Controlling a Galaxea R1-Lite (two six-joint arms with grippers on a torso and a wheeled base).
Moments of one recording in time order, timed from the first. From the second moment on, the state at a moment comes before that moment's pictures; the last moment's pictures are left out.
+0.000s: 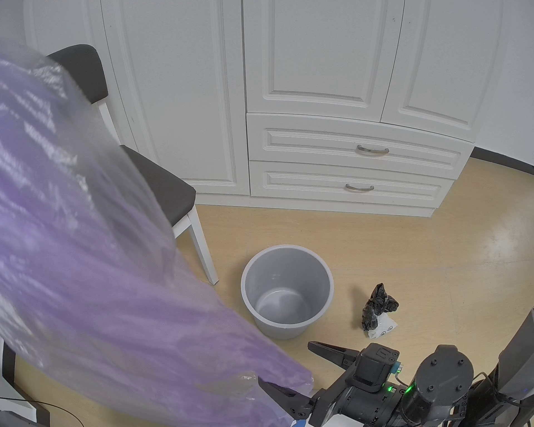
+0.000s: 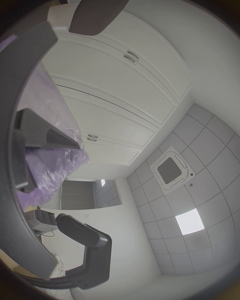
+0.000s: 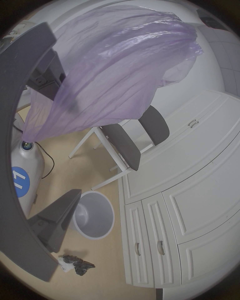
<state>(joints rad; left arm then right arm) -0.96 0.95 -0.50 -1.23 -0.05 0.14 1.11 1.90 -0.22 -1.55 -0.27 0.37</state>
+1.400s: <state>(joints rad) -0.96 0.96 -0.50 -1.23 -0.05 0.14 1.11 1.97 -0.29 -1.55 -0.31 0.44</state>
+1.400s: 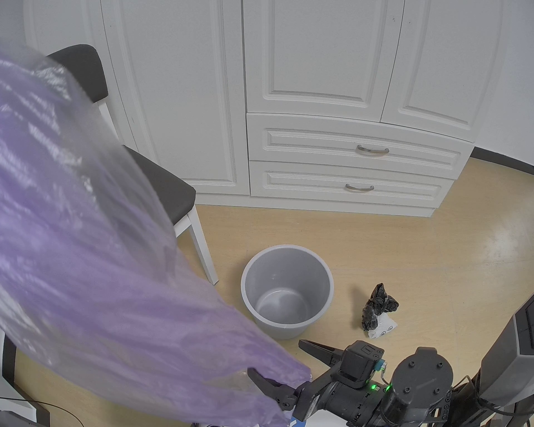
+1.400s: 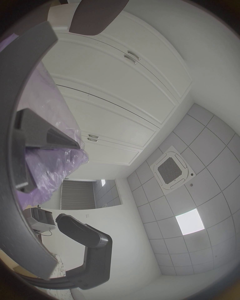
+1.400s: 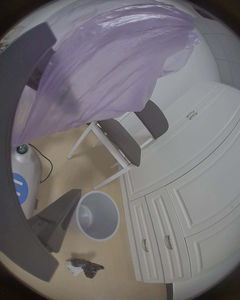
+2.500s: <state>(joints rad) -0.95 0.96 -0.50 -1.22 -0.05 0.13 1.11 1.91 -0.28 -1.55 -0.31 0.39</state>
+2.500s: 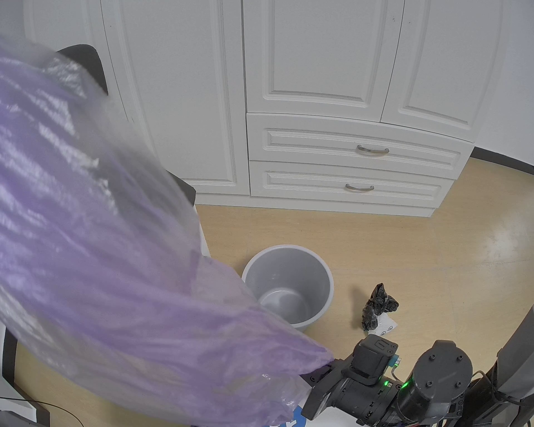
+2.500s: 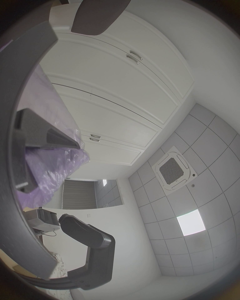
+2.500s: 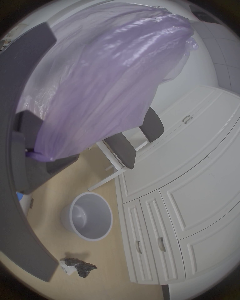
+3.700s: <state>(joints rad) -0.83 1.04 -0.45 -0.85 -0.04 0.11 0.76 1.30 -0.79 -0.35 -0.39 0.33</state>
